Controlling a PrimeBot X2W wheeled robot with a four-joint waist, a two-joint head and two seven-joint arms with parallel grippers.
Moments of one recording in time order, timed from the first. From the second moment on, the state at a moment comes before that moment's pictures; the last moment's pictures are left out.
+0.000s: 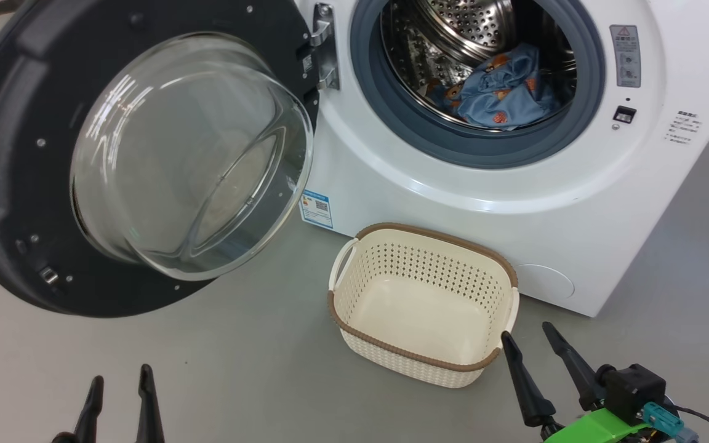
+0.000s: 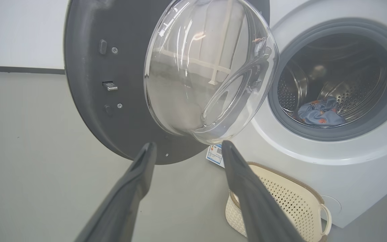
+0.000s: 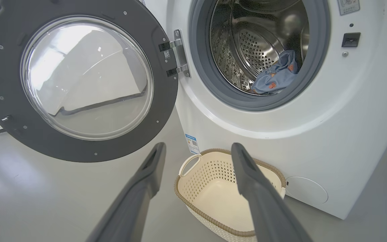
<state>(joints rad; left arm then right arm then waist) 0.13 0.04 0.01 0.04 -0.33 -0.04 -0.26 0.00 -0.06 0.10 0.16 0.25 0.13 -0.21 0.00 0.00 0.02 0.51</state>
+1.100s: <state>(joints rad) 0.14 0.04 0.04 0.05 -0.34 -0.02 -0.26 -0.05 -0.08 0.15 0.19 0.25 0.13 -0.21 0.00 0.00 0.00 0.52</state>
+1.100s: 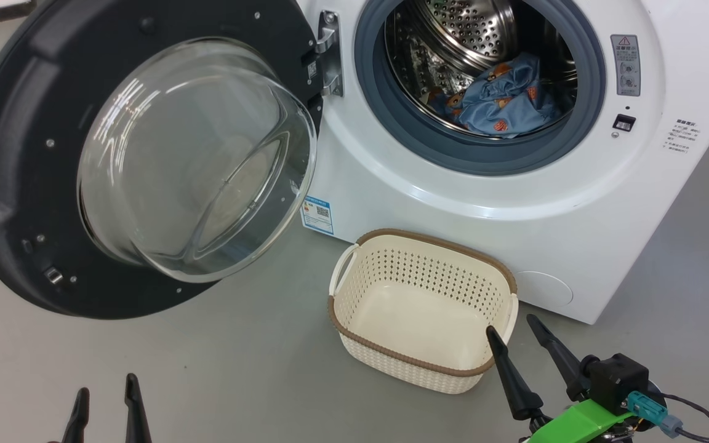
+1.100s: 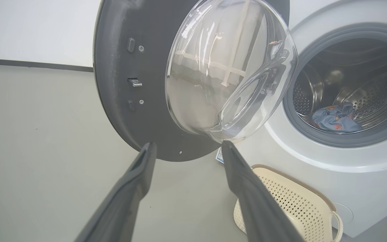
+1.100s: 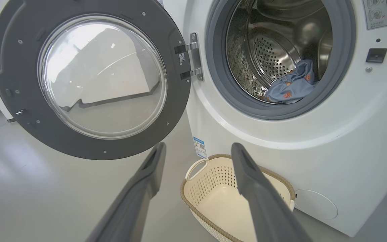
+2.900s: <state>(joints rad) -0.25 0.24 0.41 0.25 -0.97 -0.12 -0.23 -0.04 -0.07 0.15 0.18 0.26 0.13 -0.20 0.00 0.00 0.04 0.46</state>
